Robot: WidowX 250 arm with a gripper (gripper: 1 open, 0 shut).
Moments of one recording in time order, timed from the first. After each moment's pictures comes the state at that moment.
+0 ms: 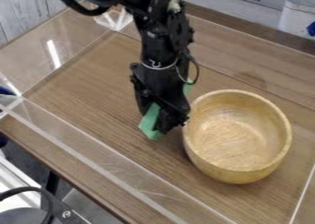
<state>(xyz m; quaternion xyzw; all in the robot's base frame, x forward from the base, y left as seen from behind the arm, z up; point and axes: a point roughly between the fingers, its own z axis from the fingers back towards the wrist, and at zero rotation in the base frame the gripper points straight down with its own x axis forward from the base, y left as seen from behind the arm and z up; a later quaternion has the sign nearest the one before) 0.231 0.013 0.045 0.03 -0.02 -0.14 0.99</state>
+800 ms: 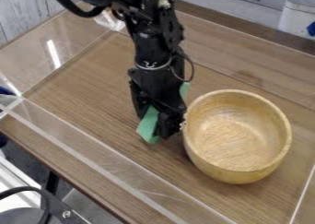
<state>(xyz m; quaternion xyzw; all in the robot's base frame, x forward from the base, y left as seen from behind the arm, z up) 0.229 0.020 0.043 -0.02 -0.01 -0.12 0.99</state>
